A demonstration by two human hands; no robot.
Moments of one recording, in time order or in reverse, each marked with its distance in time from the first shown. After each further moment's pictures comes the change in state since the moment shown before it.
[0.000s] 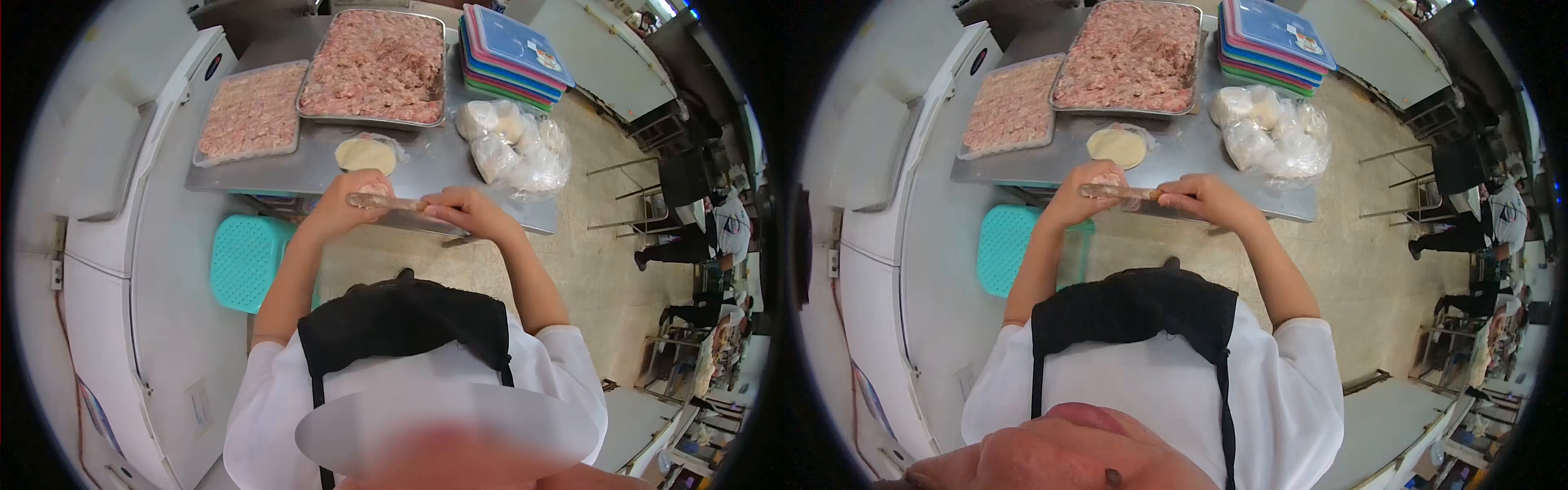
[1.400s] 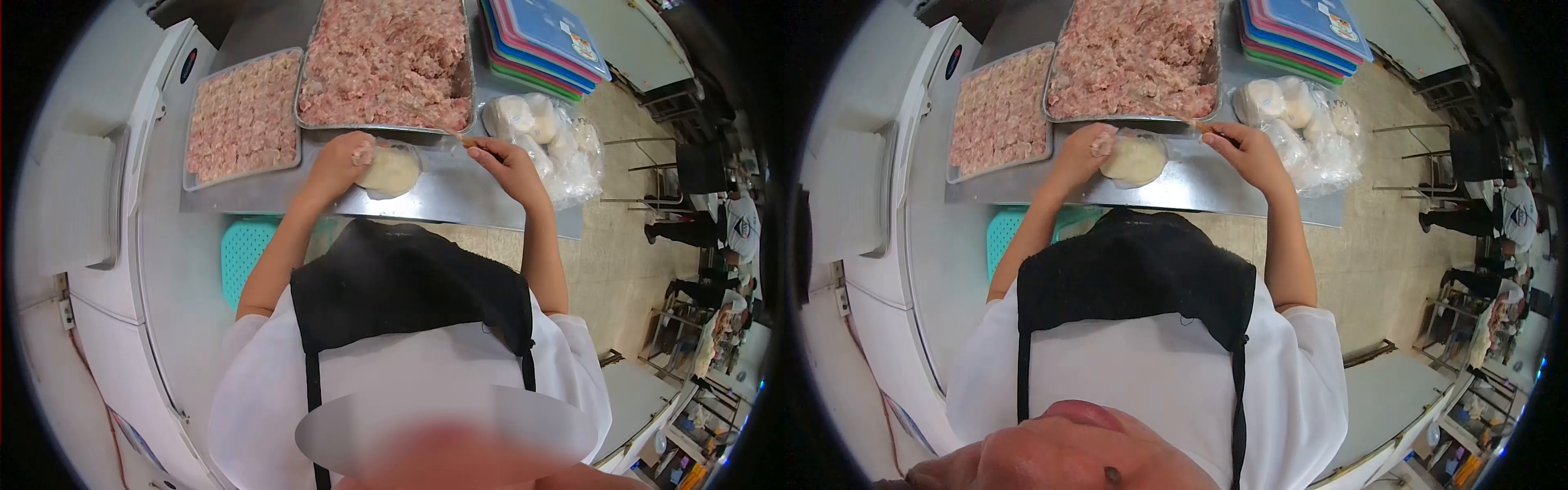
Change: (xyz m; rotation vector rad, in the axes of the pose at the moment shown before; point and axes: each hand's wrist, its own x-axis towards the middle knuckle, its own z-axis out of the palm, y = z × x) left_hand 0.090 -0.132 -0.071 0.398 0.250 0.118; right_hand 0.084 0.068 -0.039 0.127 0.373 0.318
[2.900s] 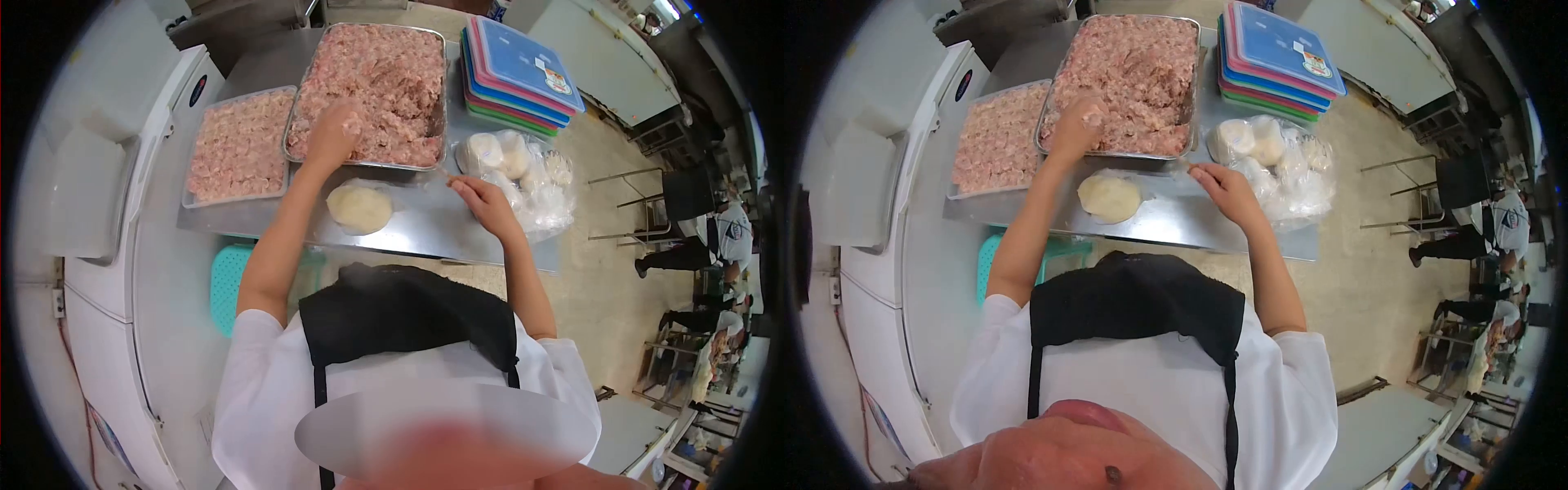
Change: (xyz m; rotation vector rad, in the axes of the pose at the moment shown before) left_hand 0.091 0.015 0.003 0.126 0.287 -0.005; right_hand -0.012 0.027 -0.020 0.019 0.036 -0.107
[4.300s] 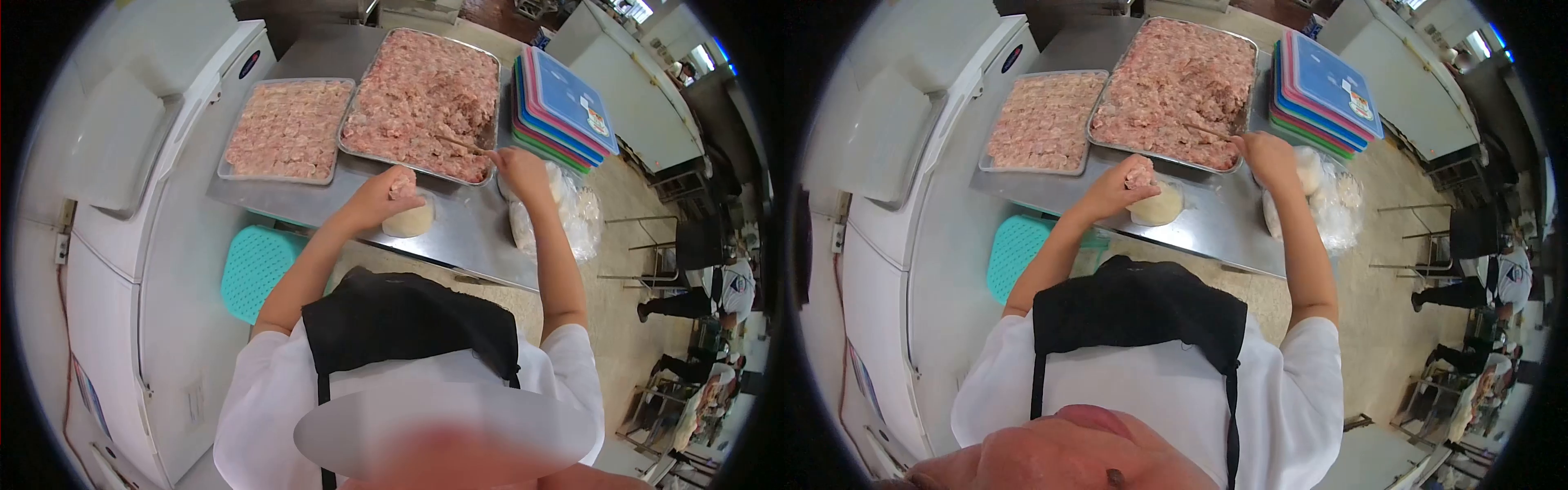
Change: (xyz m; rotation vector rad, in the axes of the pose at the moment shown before) left_hand -0.086 0.046 -0.053 -0.457 -0.420 -0.255; right_hand 0.099 -0.021 0.000 -0.912 0.021 -0.247
